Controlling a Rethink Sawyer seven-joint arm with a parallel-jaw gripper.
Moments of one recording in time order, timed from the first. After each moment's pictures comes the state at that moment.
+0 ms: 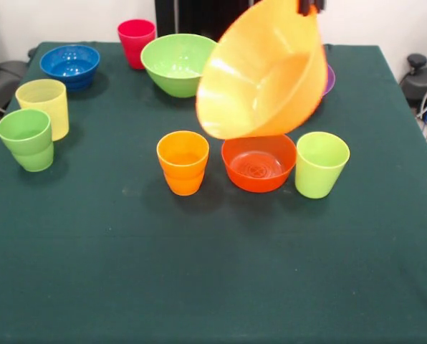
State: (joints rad) arm -0.32 -0.87 0.32 1.60 -0.12 0.95 1.63
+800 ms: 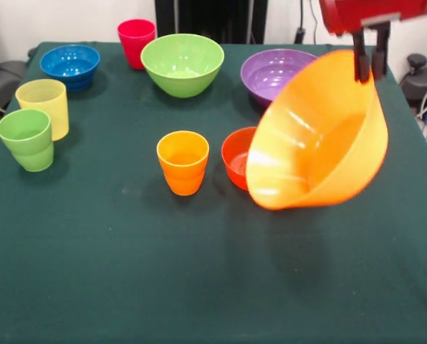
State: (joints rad) arm -0.27 -0.62 0.32 1.27 0.00 0.99 1.74
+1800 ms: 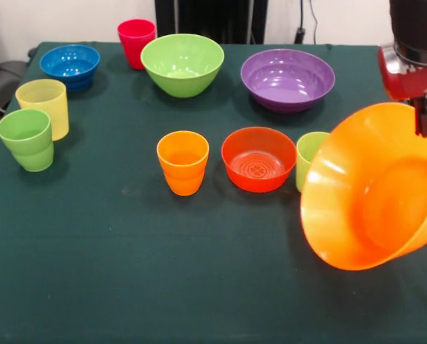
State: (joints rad) arm -0.18 -0.42 0.32 1.02 0.07 1.06 1.77
